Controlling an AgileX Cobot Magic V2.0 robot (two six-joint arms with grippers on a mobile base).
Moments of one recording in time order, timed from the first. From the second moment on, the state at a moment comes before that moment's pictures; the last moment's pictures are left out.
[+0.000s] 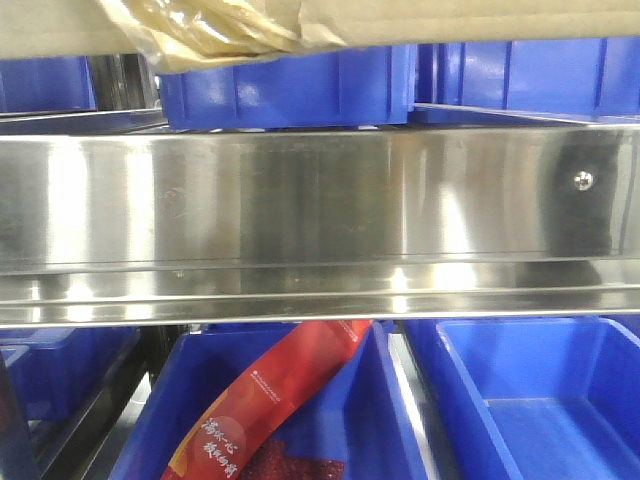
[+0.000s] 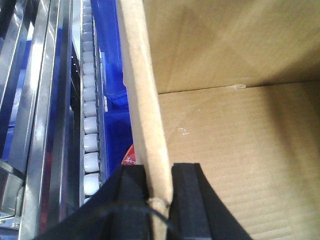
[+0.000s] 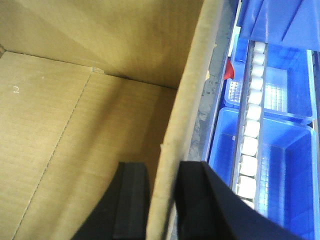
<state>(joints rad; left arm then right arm) -0.46 1.37 -1.86 0.27 1.27 -0.40 0.47 1.37 -1.85 0.01 1.26 0.10</state>
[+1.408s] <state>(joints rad) -0.46 1.37 -1.85 0.28 1.26 -0.40 0.47 1.37 -1.85 0.00 1.19 0.10</state>
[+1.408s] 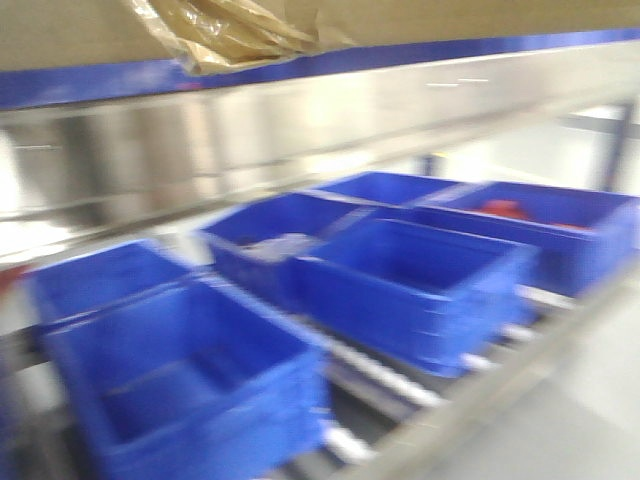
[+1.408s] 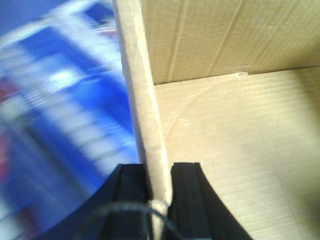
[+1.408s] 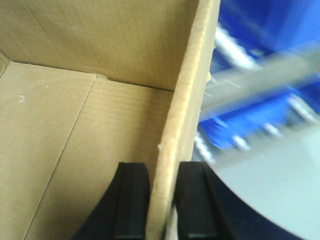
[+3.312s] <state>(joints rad) -0.46 1.37 -1.85 0.28 1.26 -0.40 0.47 1.37 -1.84 0.00 1.19 0.10</state>
